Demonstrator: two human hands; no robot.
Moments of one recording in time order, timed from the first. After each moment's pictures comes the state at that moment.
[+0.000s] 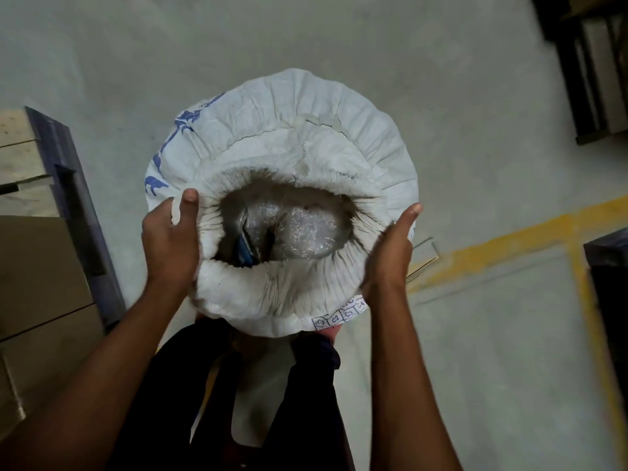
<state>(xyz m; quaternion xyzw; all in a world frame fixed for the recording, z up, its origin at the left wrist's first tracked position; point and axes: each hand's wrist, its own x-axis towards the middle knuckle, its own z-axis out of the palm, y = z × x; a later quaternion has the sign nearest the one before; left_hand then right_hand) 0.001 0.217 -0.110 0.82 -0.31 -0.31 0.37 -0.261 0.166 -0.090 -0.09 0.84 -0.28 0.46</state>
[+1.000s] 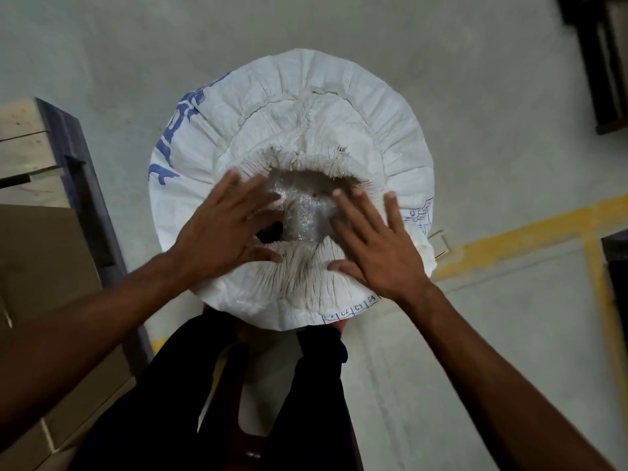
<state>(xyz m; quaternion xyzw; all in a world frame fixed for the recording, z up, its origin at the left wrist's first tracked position) 0.005 0.205 -0.136 0.47 -0.87 -0.13 0.07 -0.306 0.181 -0.120 -0.93 0.35 0.02 0.05</state>
